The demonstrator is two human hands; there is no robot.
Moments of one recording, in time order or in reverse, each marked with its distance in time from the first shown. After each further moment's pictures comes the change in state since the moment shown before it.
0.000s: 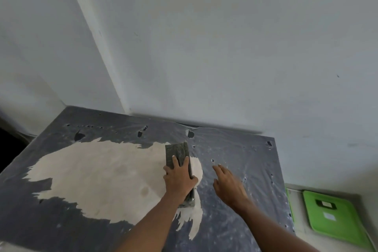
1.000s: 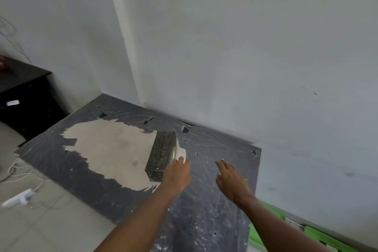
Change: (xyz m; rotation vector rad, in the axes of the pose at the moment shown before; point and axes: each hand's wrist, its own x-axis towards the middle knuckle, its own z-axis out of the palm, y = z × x) left_hand -0.128 0.122 0.002 0.182 0.180 0.078; right_hand -0.079 0.119 -0.089 -0.001 0.031 -0.283
